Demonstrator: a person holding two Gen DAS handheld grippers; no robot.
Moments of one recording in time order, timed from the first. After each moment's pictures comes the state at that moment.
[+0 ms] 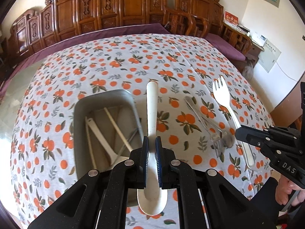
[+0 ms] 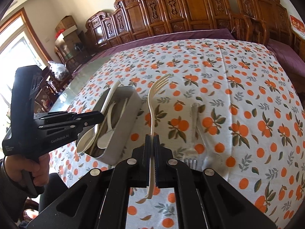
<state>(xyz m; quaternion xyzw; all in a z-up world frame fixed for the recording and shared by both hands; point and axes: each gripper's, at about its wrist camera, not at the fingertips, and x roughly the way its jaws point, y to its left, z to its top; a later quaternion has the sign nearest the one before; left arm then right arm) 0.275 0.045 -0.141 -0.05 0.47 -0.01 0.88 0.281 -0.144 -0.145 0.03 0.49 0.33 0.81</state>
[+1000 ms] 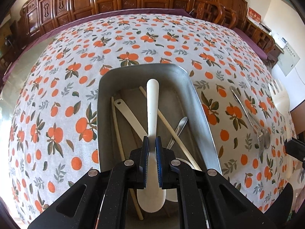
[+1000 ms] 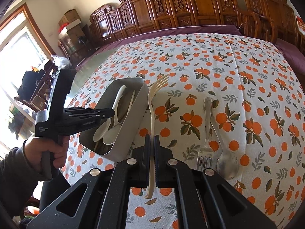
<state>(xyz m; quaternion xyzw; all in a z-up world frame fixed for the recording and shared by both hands) 0.298 0.106 -0.202 -0.06 0.52 0.05 0.85 0.275 -0.123 -0.156 0.02 0.51 0.35 0.79</state>
